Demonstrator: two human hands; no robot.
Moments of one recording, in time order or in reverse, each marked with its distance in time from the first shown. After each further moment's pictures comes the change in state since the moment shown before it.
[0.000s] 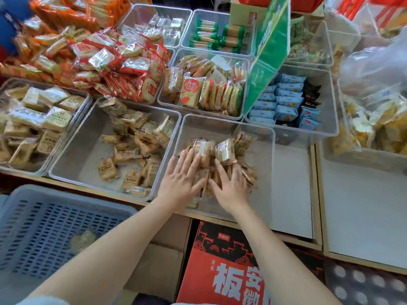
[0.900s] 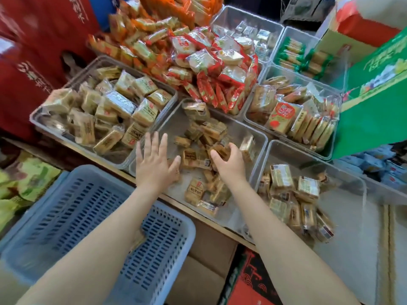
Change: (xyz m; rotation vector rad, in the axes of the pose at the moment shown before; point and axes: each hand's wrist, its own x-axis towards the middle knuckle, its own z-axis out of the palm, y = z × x) left_hand -0.039 -0.264 -0.029 -0.117 0.238 -0.549; right_hand 0.092 -0.251 0.049 0.471 0.067 -0.042
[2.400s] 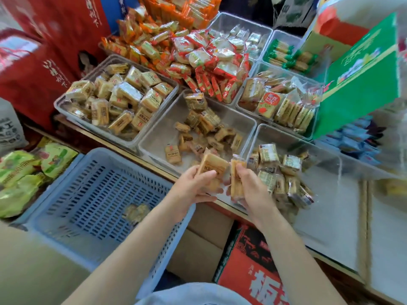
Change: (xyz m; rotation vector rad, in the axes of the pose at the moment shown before) left_hand -0.151 0.078 -0.070 -1.538 -0.622 -0.268; right_hand -0.170 0.020 -0.075 0.507 -0.225 0.096
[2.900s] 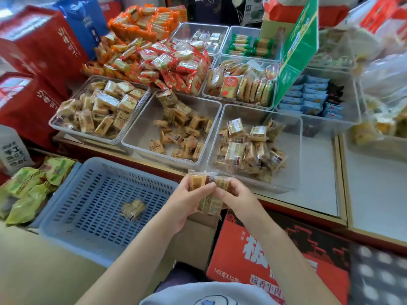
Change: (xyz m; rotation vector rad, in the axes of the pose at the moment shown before) left_hand -0.094 -0.059 0.078 0.160 -0.056 0.009; right_hand -0.131 0.055 -0.056 -0.033 -0.102 -0.042
